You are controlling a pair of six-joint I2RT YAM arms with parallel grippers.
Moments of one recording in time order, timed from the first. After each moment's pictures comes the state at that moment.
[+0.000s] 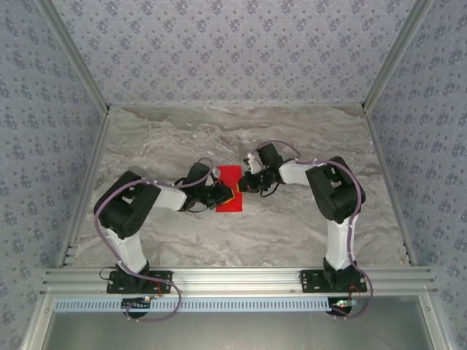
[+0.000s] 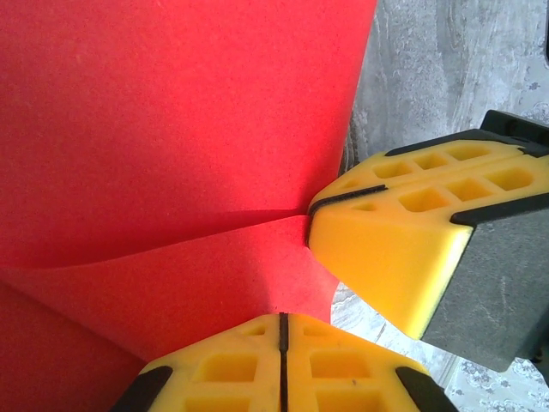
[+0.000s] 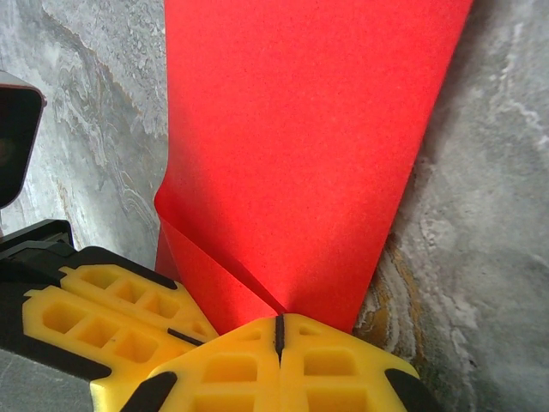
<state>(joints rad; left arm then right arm) -0.60 1.82 0.72 0.35 0.51 -1.04 0.49 1.99 1.10 -0.16 -0.67 0.39</state>
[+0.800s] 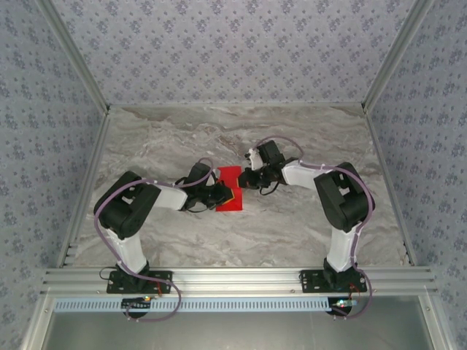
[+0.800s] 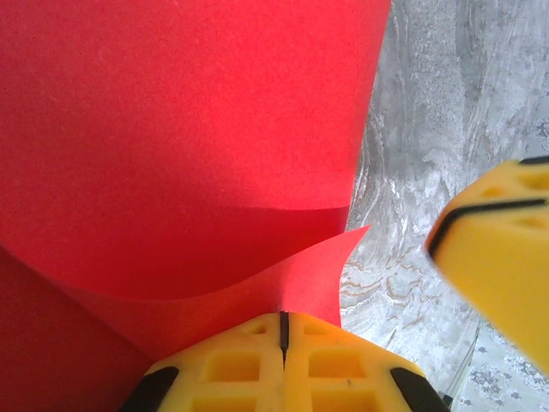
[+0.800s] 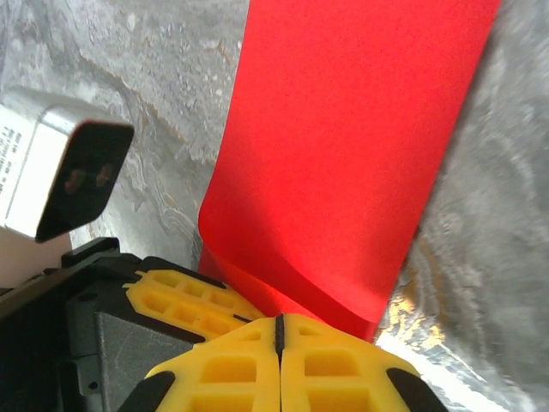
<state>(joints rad) -0.61 1.82 0.74 0.30 0.48 -1.04 0.51 1.88 1.08 -0.17 -0.57 0.46</state>
